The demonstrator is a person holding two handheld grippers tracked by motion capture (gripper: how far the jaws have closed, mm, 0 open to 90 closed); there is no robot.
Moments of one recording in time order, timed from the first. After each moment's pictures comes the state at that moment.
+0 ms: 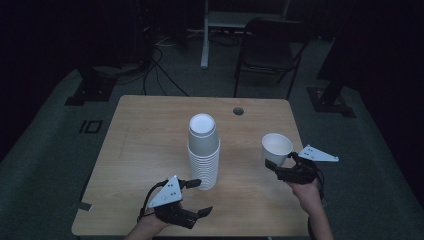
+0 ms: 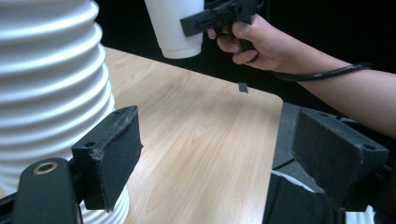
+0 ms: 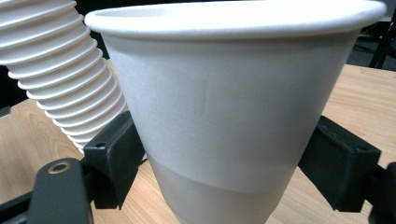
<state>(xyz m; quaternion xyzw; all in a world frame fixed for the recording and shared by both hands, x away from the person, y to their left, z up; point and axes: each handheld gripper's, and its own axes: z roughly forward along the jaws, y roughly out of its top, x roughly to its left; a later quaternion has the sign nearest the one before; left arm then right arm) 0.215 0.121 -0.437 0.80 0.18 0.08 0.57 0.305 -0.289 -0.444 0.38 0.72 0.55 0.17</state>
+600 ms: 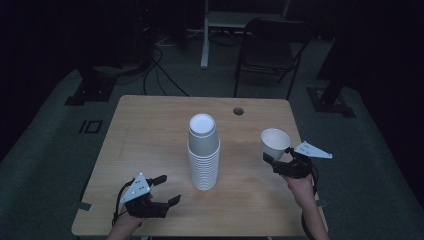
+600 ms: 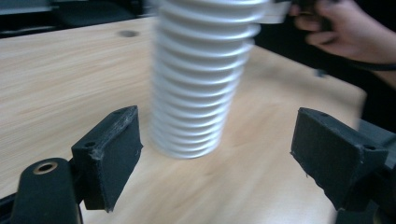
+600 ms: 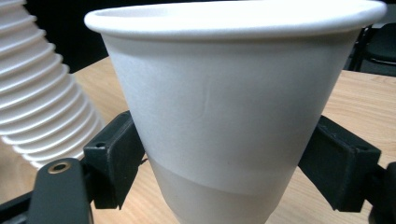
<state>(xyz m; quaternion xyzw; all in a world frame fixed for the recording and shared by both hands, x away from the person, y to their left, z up) 0.233 0.198 -0.477 0.77 0.31 0.15 0.54 0.326 -0.285 -0.459 0.40 0.71 0.55 0.20</state>
